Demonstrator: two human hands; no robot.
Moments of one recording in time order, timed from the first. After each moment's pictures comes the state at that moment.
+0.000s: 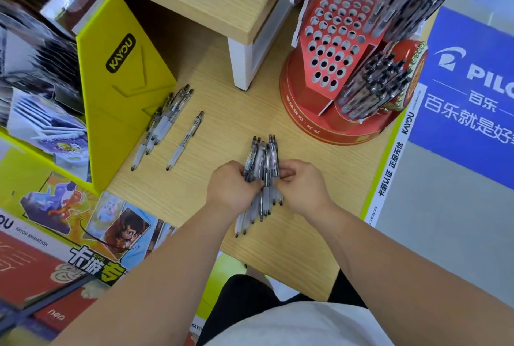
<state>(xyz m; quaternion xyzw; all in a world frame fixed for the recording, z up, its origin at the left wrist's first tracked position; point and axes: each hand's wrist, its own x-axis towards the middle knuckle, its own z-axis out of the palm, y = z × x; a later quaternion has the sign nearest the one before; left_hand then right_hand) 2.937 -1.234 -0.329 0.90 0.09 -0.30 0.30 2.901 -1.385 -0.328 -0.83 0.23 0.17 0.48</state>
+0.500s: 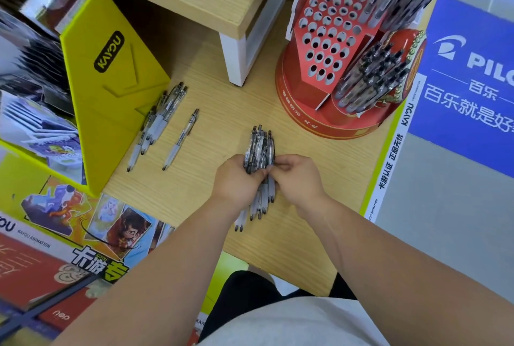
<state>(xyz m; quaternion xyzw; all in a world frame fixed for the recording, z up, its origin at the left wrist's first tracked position) 2.939 -1.245 -0.332 0.83 0.13 -0.30 0.44 2.908 -1.375 -0.346 -0.71 0.36 0.17 0.58</state>
